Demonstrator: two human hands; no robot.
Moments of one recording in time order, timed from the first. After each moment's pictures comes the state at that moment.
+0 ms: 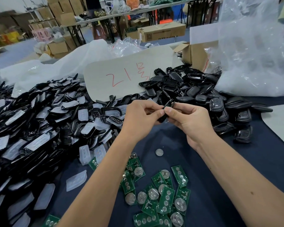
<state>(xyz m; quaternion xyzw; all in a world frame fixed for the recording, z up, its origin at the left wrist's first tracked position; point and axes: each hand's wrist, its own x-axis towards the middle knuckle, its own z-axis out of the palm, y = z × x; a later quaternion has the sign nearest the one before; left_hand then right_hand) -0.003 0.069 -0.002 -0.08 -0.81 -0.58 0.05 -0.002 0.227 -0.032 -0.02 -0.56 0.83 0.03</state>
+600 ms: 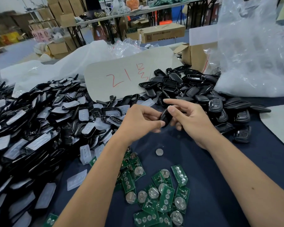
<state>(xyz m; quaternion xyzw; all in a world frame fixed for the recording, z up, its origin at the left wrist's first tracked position) -0.004 0.053 -0.005 -0.10 -0.82 -0.56 -0.06 -0.011 0.246 -0.039 0.10 -0.70 0.71 0.02</state>
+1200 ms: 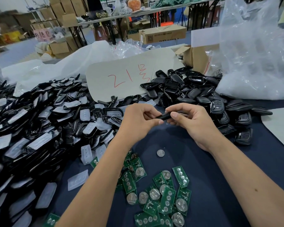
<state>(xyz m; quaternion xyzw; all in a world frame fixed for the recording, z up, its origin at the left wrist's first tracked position) -0.013 0.049 -0.014 -0.12 -0.86 -0.49 0.07 -0.011 0.251 -0.042 0.12 -0.68 0.72 0.01</state>
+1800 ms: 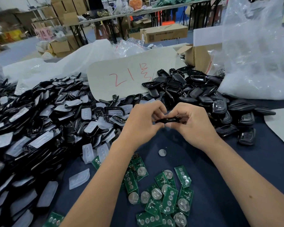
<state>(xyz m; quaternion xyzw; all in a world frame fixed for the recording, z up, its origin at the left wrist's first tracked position) -0.008 0.053 -0.014 -0.23 -0.89 -0.38 0.13 -0.008 0.244 -0.039 0.20 -0.80 0.56 0.11</state>
